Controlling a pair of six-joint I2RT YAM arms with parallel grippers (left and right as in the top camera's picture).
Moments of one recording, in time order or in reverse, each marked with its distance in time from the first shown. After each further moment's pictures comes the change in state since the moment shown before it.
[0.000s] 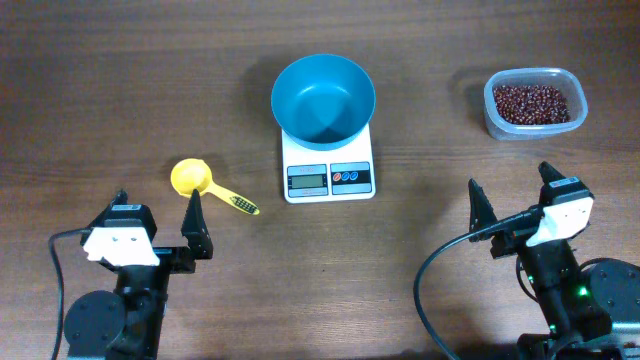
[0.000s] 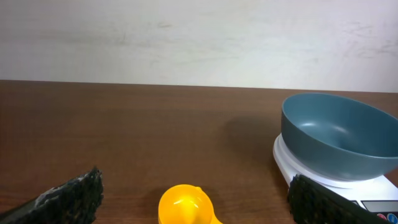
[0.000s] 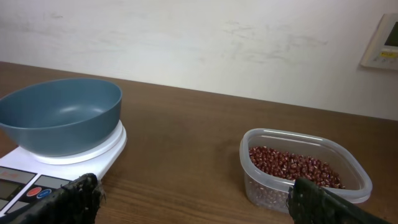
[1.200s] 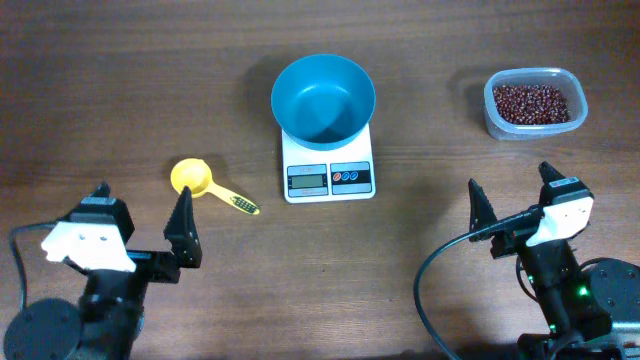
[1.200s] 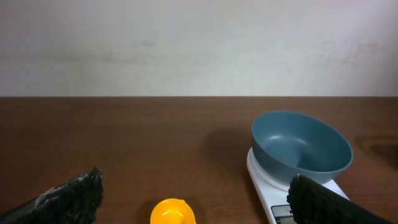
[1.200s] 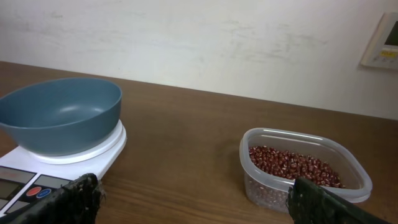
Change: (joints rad) left arm 0.000 0.079 0.327 -0.275 0.069 0.000; right arm 0.000 0.002 0.000 0.000 0.000 0.000
